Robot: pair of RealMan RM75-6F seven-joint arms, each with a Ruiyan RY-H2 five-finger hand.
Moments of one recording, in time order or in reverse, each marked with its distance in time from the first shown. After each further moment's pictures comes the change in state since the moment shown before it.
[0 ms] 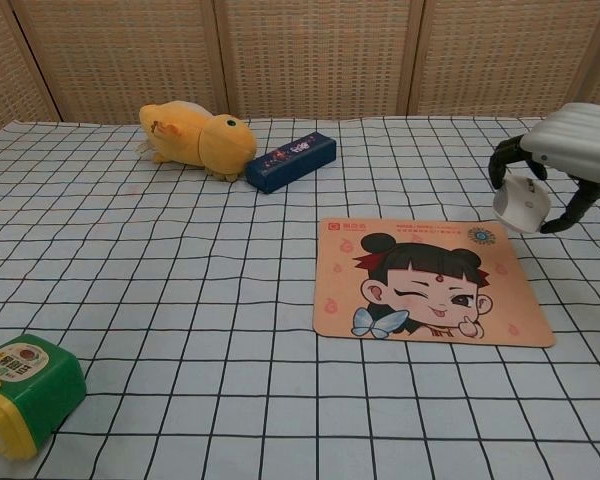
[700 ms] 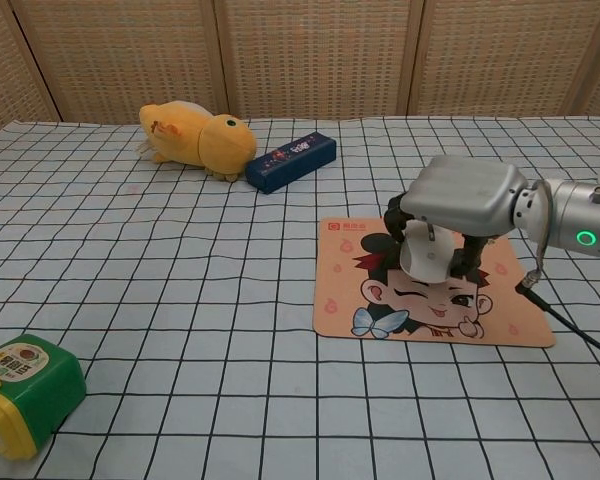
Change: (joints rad) left arm -0.002 0.013 -0.001 0.002 -0.008 -0.017 -0.040; right arm 0.139 -0.060 0.014 -0.209 0.010 -0.211 -0.306
